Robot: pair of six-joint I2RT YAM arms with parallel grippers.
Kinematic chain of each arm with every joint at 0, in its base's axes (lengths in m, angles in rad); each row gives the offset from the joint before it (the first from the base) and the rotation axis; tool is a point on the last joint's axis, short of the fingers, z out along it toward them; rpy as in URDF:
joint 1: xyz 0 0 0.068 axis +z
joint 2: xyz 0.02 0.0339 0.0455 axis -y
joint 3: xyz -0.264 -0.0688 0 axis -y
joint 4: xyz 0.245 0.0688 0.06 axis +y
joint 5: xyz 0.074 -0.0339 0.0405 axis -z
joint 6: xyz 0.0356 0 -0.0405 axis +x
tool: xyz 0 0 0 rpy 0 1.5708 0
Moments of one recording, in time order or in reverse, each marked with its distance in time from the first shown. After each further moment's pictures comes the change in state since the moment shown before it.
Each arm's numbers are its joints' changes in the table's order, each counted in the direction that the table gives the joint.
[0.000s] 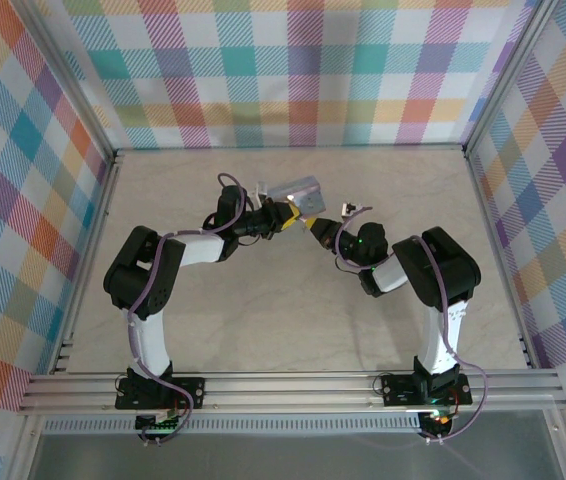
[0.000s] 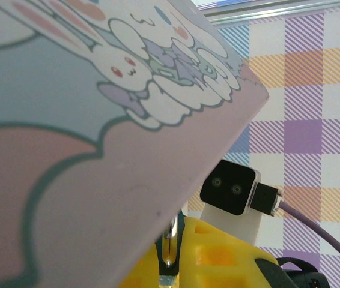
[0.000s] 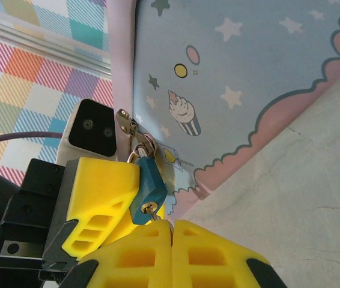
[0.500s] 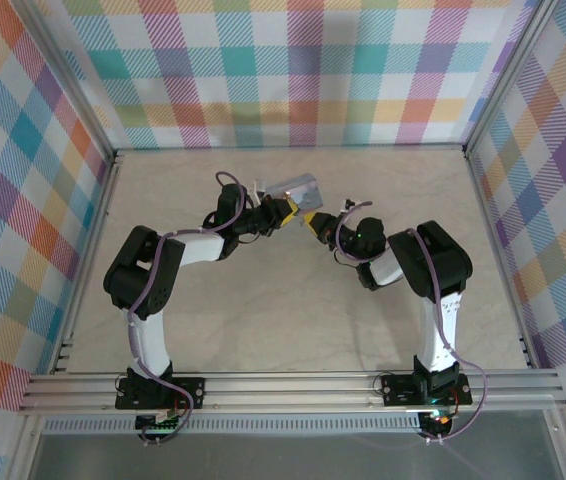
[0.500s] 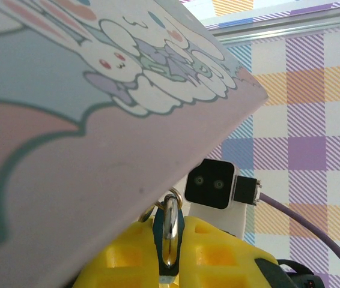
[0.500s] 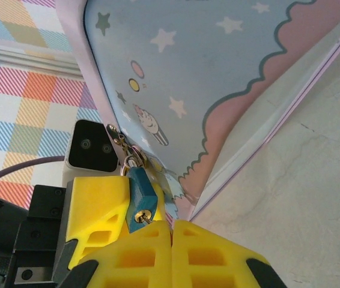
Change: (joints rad) left arm 0.000 0.000 0.015 0.009 -0.060 0.004; right arm -0.023 -0.082 0.079 -0.035 -0.048 0.160
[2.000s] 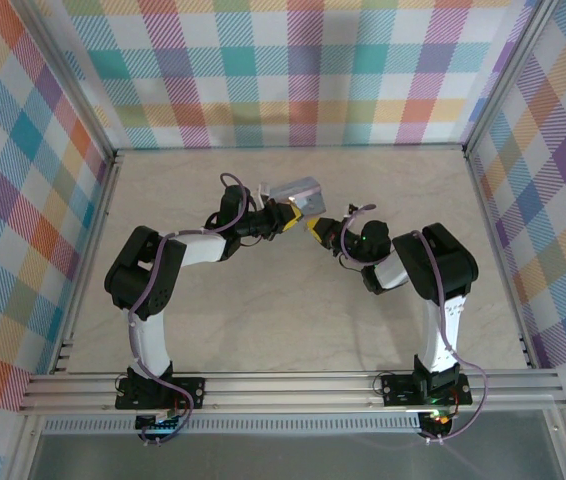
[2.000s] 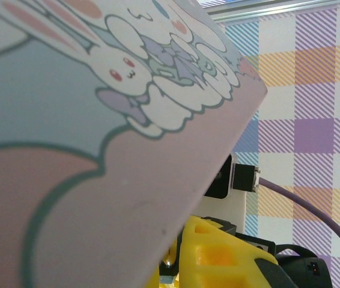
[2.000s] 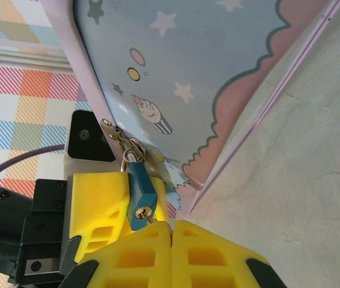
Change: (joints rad) left arm -0.013 0.000 0.001 0.037 0.040 0.019; right arm -0.024 0.033 -0.057 0.014 -0.056 0.047
